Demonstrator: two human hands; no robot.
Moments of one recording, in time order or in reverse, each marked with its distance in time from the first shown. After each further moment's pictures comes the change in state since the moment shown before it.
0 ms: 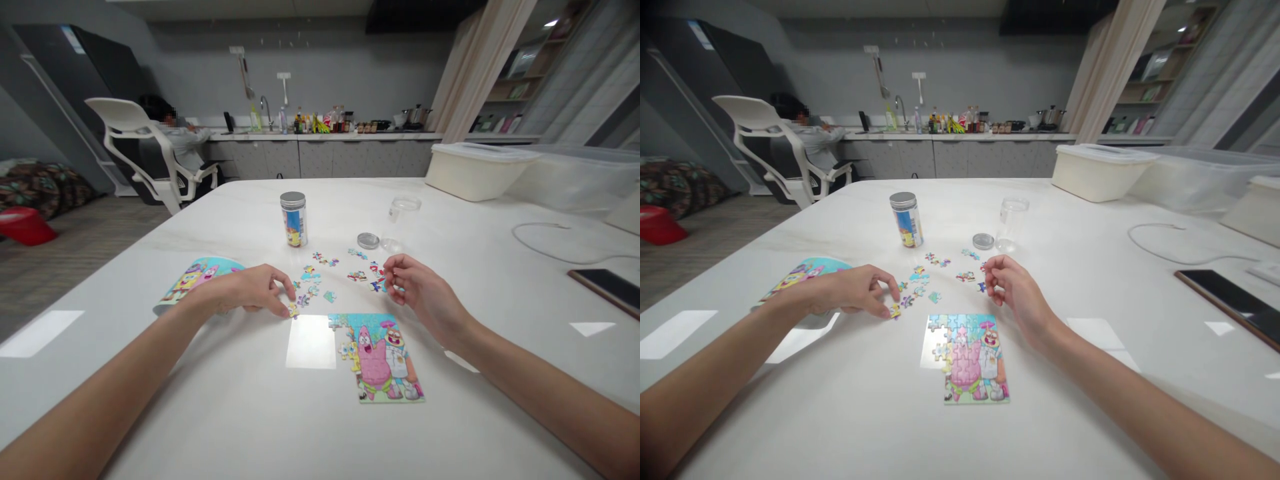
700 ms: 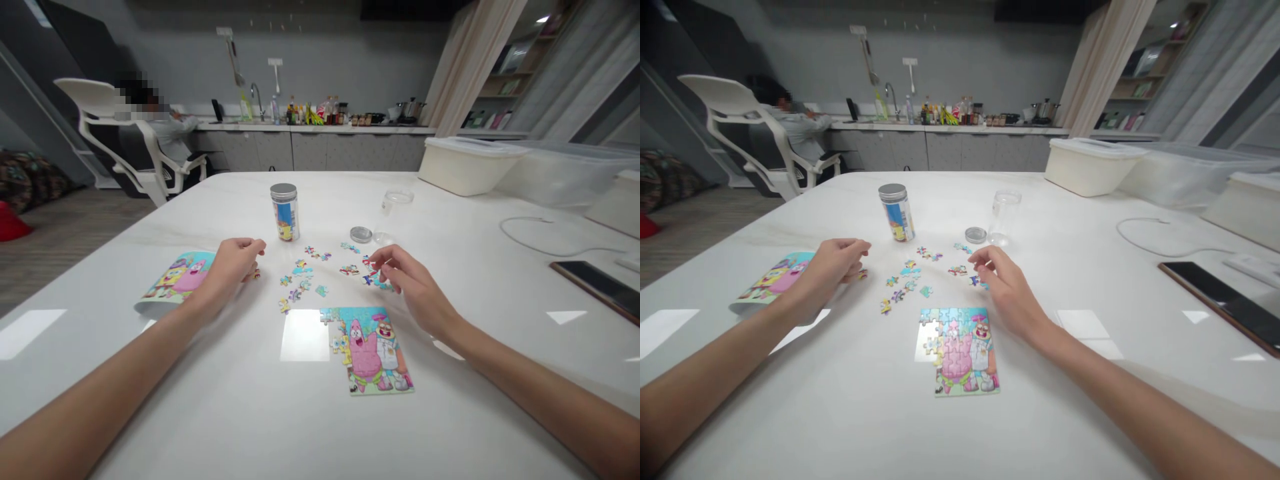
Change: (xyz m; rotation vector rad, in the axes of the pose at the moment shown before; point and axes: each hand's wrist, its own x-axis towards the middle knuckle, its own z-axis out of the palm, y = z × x) left_hand 0.018 -0.006 0.003 -0.174 0.794 0.127; right_hand -0.003 0.001 -0.005 -0.609 -0.027 -0.396
